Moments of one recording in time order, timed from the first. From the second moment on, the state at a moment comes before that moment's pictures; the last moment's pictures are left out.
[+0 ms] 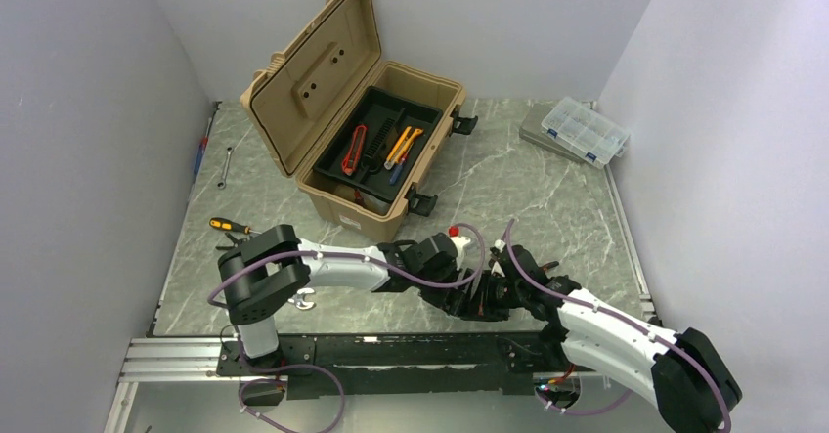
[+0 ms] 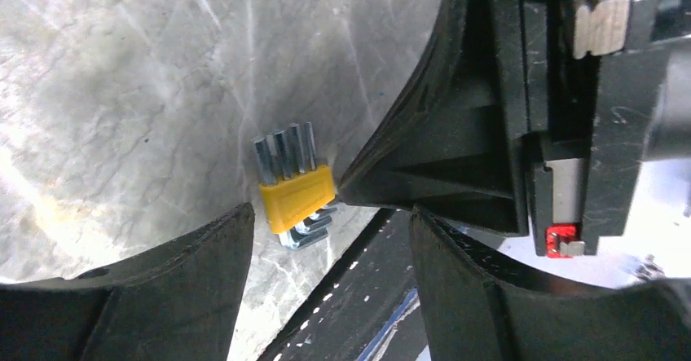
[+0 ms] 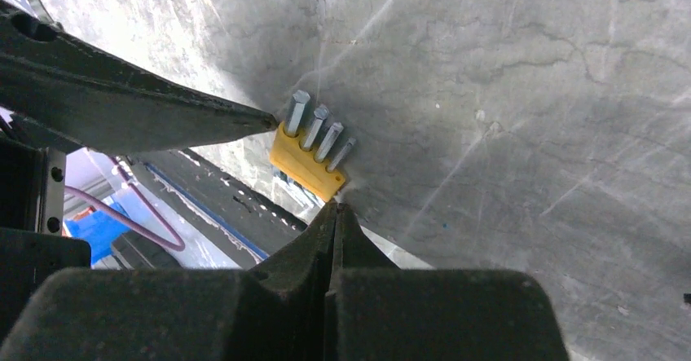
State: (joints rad) left arm -1.19 1.77 0.98 -0.07 0.19 -0.68; right arm 0.64 0.84 0.19 -0.29 -0.38 0.92
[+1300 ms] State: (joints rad) left arm -1.13 1.81 0.72 0.46 0.50 -0.96; right arm 0.64 0.75 0.19 -0.37 -0.29 0.92
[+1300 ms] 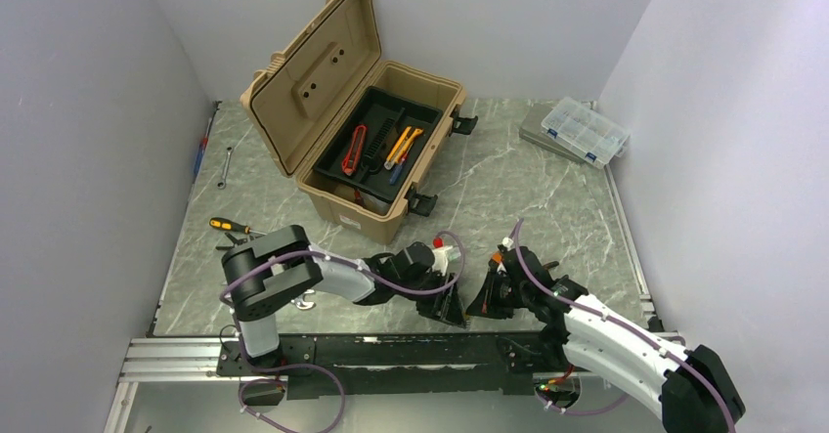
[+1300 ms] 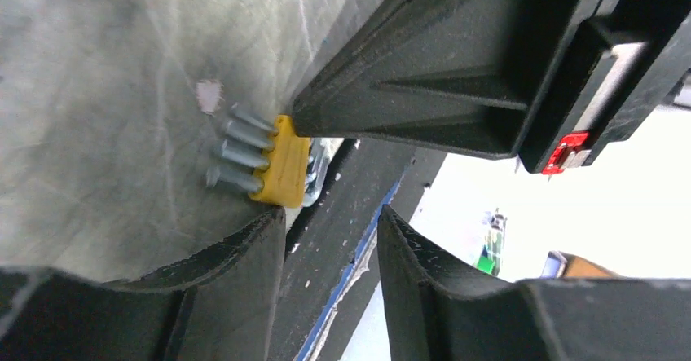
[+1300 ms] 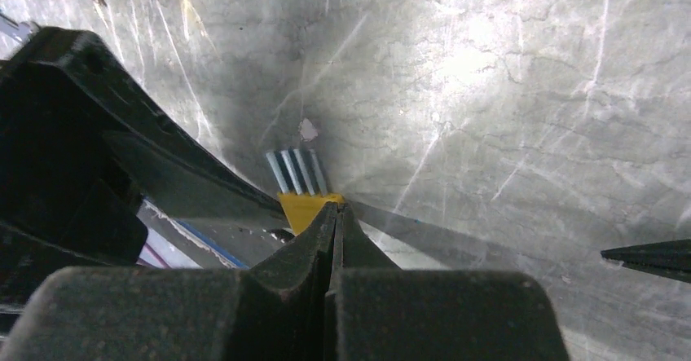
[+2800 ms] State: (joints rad) left arm -1.14 1.79 0.74 0.42 0.26 -0.94; right arm 0.64 0.73 0.20 -0.45 -0.29 0.92
